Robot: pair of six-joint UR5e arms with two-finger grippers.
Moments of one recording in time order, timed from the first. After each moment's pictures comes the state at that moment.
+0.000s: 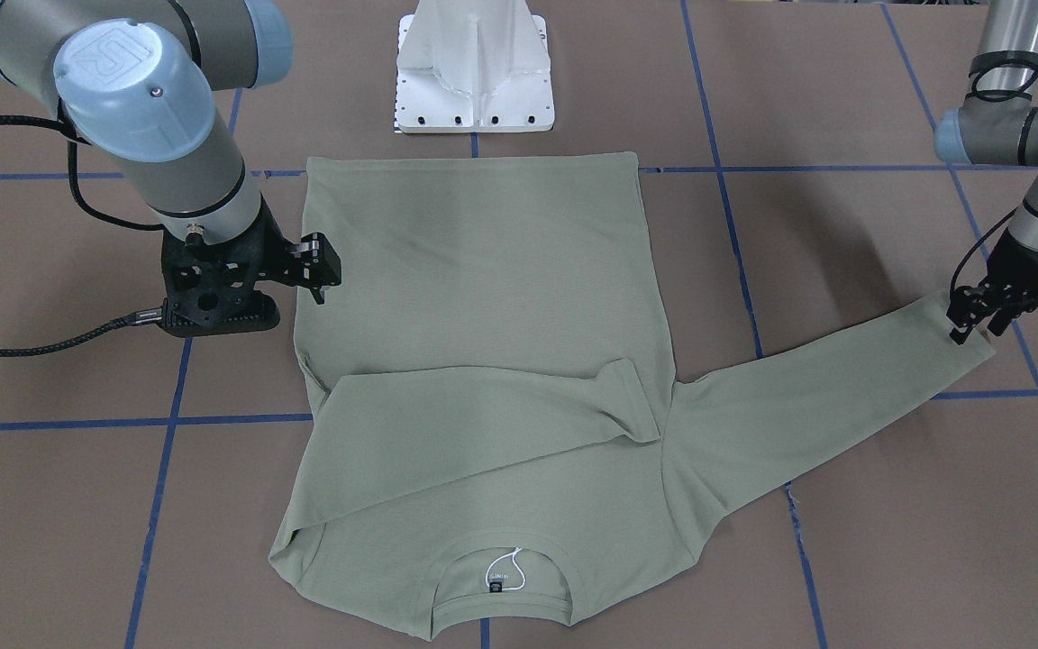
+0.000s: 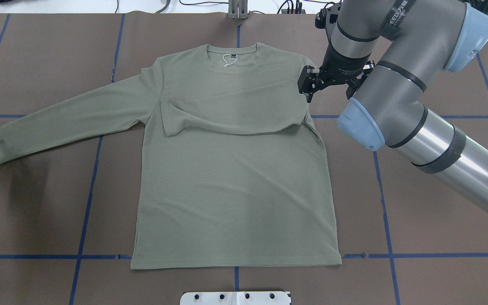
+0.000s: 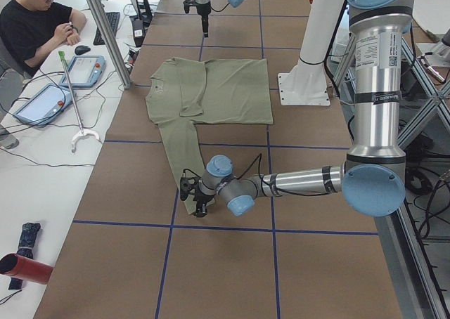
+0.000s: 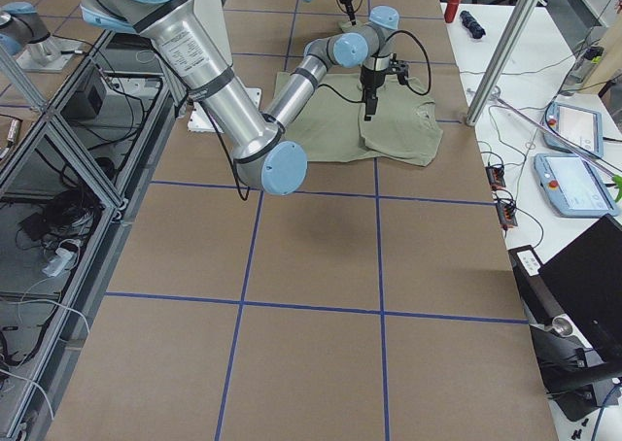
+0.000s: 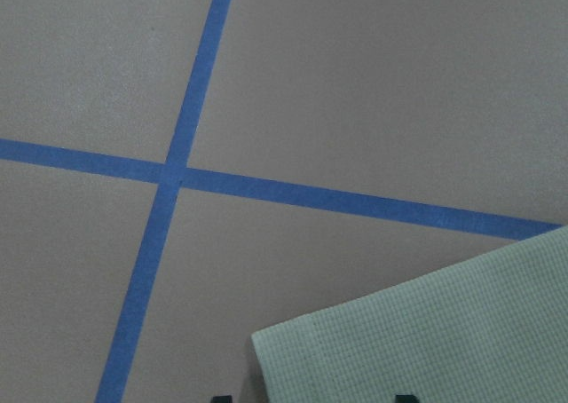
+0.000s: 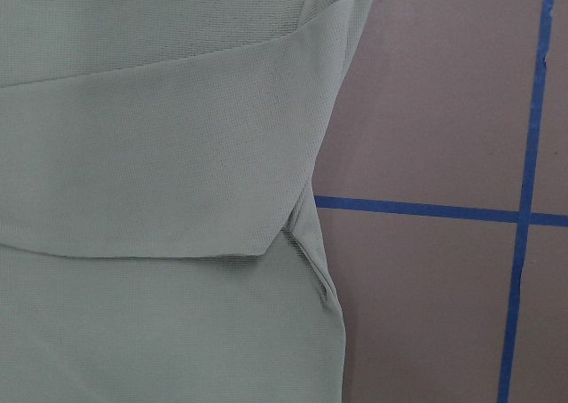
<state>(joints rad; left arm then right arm) -1.00 -1.51 -1.36 -2.58 -1.90 -1.01 0.86 -0.87 1.75 -1.92 2.13 0.78</state>
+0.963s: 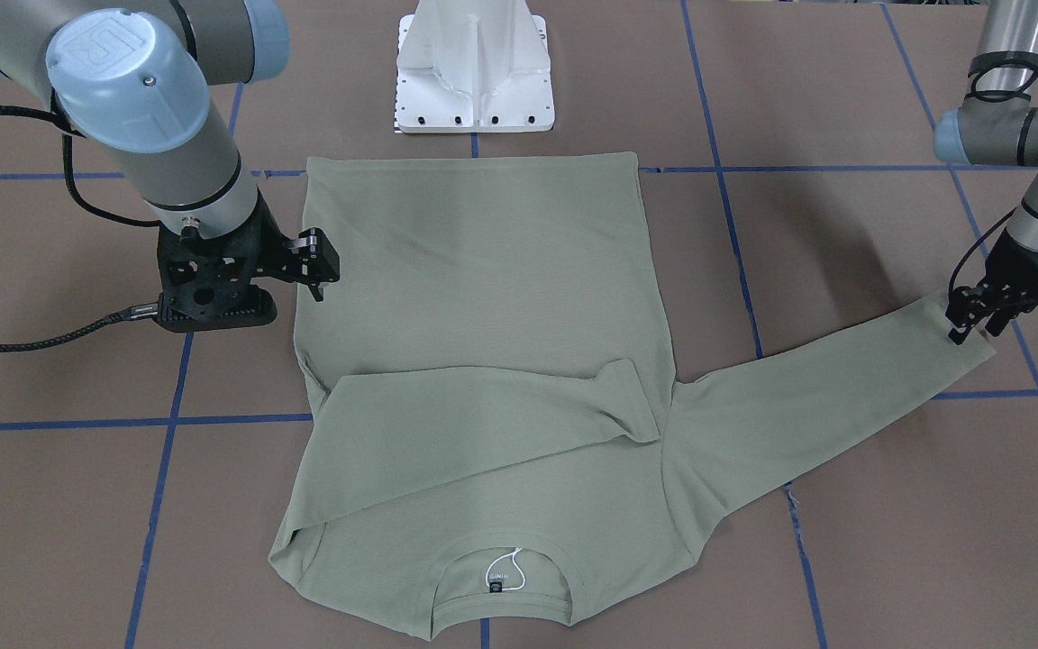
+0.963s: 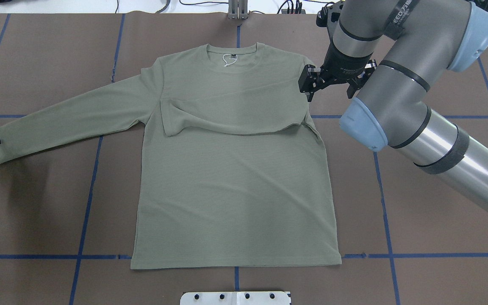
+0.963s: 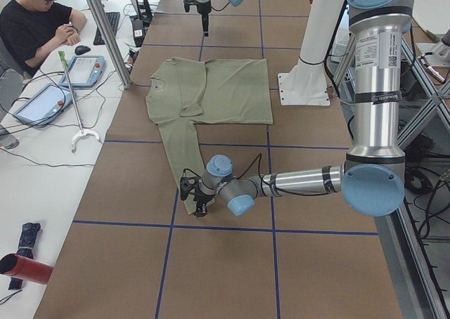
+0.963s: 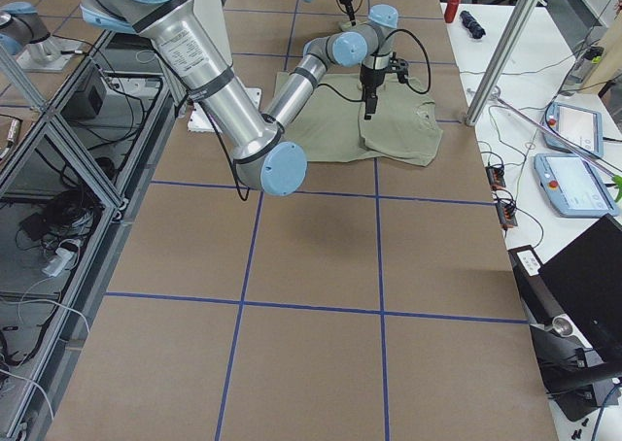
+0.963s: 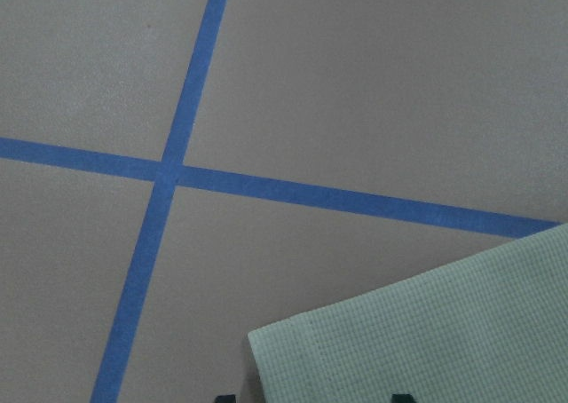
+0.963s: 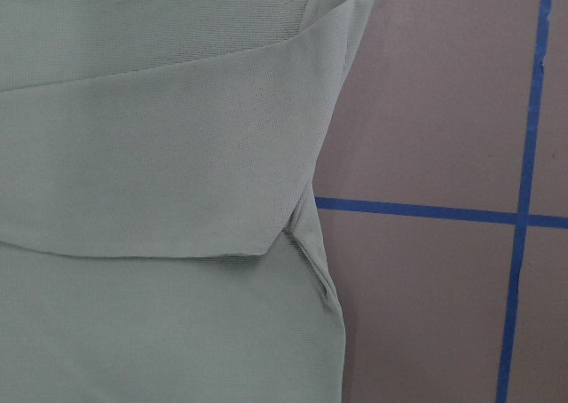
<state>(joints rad) -1.00 -1.51 -1.35 -2.58 -1.90 -1.01 0.86 -0.87 1.76 -1.92 2.13 0.78</state>
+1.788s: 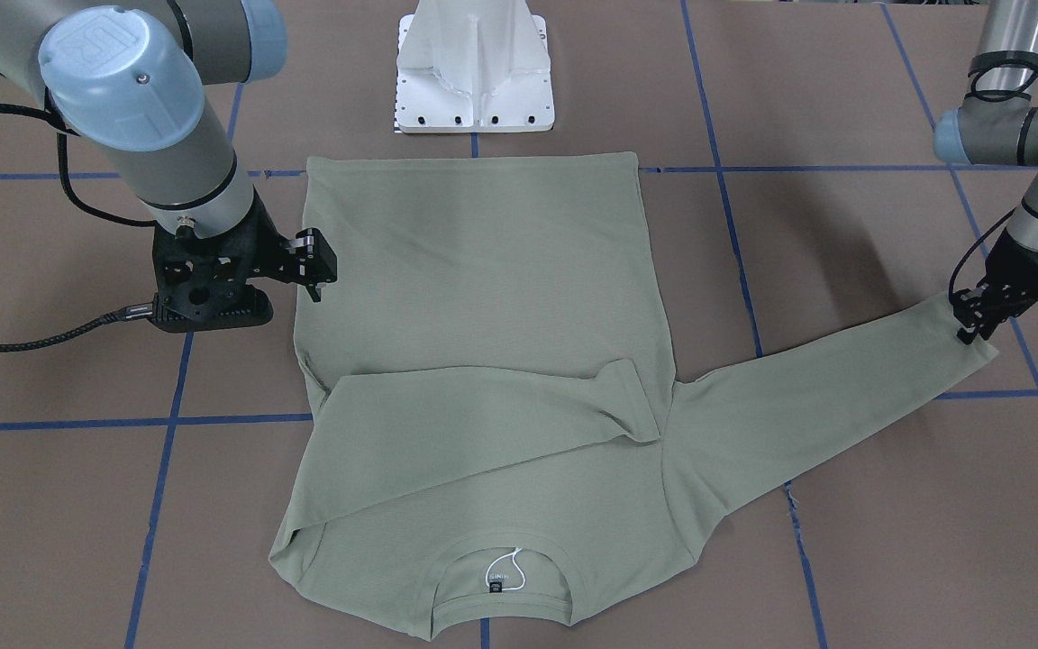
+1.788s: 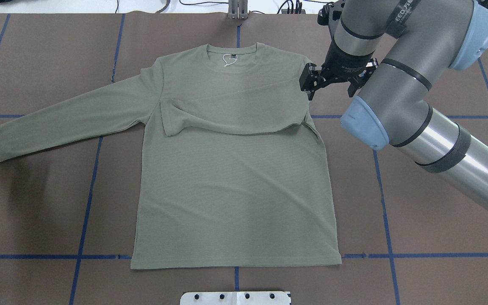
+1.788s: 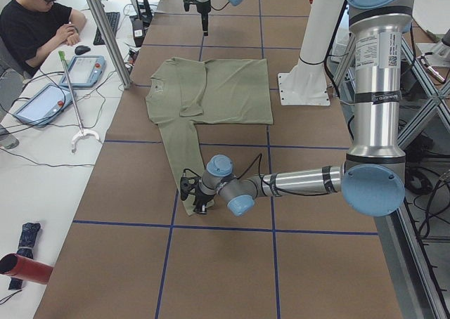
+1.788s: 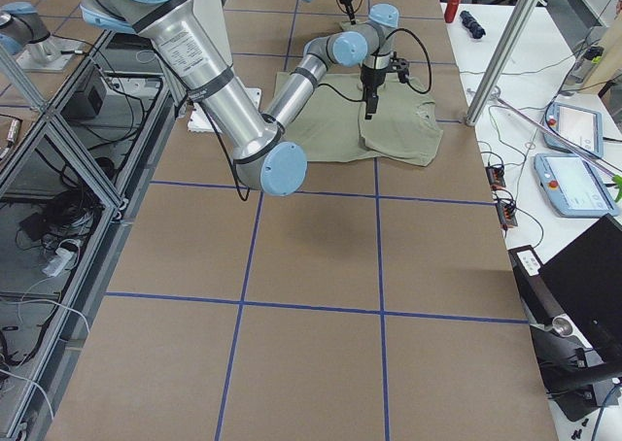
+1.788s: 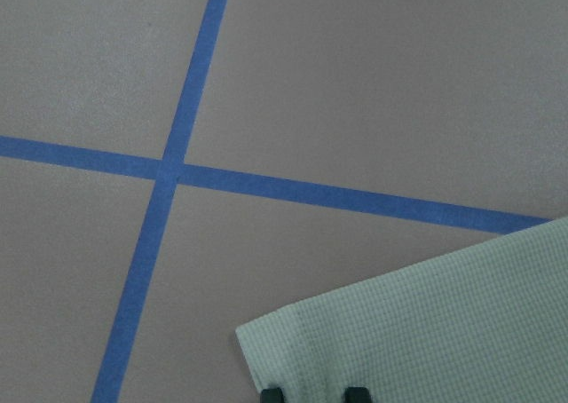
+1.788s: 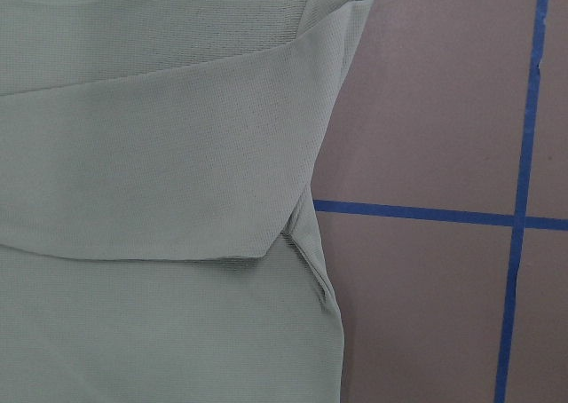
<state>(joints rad) -1.00 -1.51 -1.36 -2.58 -1.90 -1.01 0.87 -0.87 1.76 -1.92 2.14 0.78</state>
